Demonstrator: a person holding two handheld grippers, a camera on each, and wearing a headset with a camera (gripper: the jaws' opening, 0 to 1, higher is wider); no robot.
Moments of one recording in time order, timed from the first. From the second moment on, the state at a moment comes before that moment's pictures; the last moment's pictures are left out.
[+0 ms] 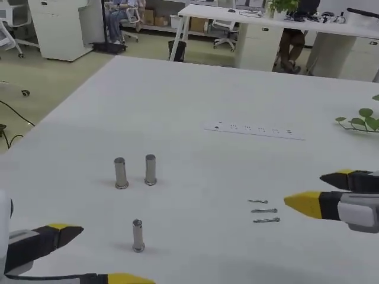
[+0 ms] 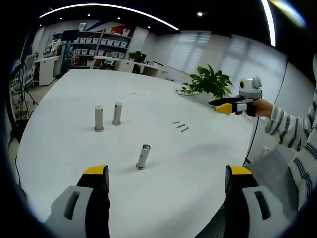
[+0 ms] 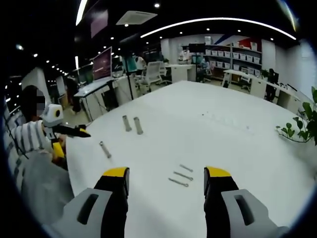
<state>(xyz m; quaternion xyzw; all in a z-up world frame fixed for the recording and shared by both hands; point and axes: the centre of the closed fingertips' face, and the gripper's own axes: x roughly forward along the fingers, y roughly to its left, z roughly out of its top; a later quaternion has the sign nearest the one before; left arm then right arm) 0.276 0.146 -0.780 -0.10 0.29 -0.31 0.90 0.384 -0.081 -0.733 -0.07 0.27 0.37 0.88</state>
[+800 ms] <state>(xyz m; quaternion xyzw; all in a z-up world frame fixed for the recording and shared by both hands) 0.272 0.147 -0.774 -0.11 0.27 -0.32 0.90 0.372 -0.087 -0.737 -0.08 0.29 0.36 0.88</state>
